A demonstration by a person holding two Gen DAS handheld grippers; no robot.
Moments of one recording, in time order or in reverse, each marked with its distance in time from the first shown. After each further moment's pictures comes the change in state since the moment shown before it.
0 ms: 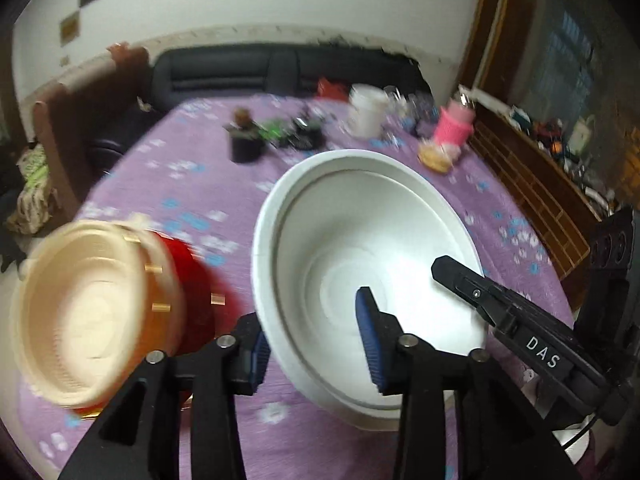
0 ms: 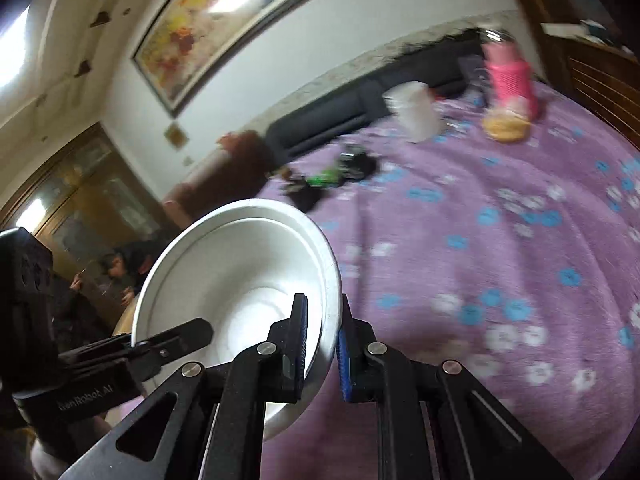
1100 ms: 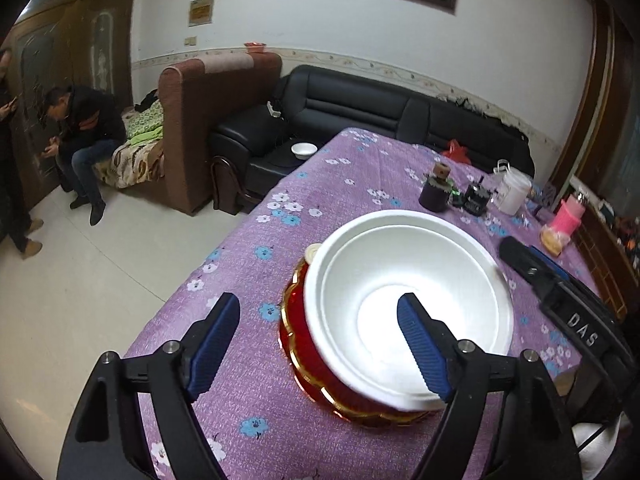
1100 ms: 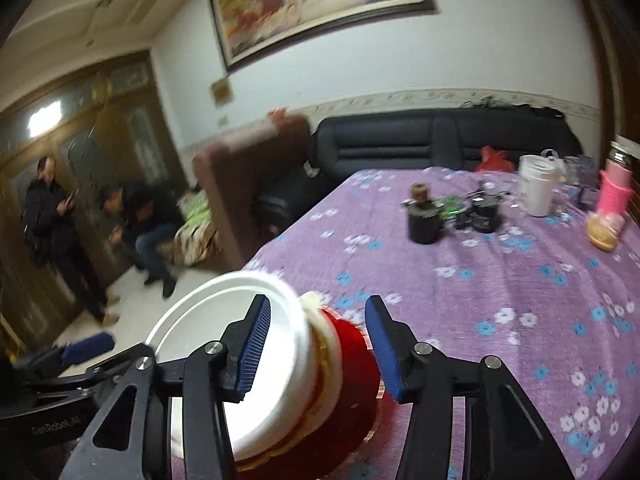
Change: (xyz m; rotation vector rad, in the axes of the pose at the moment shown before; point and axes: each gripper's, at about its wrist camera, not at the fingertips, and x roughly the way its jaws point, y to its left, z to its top) left arm -0.074 0.191 -0.040 -0.286 -0.146 0.268; right arm 0.099 0.185 -0.015 -0.315 -0.027 -0.070
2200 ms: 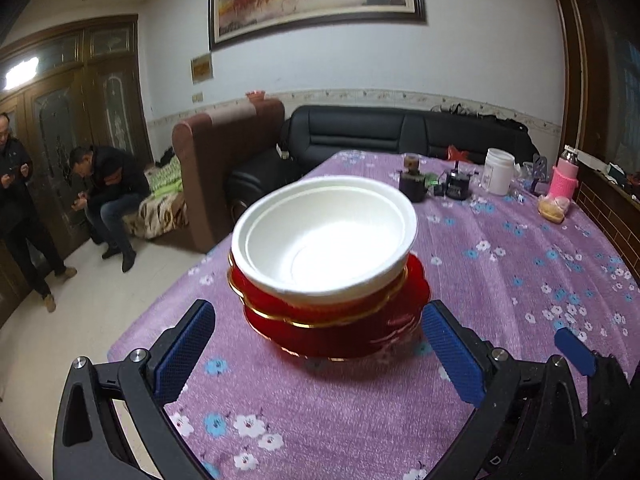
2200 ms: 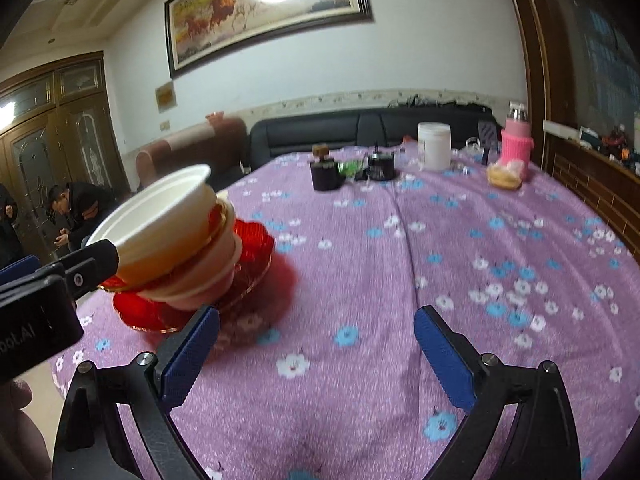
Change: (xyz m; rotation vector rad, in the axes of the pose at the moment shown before) left arm -0.040 -0.097 -0.072 0.146 -0.143 0.137; right arm -0.081 -0.033 -0.117 0.032 -0.009 -0.224
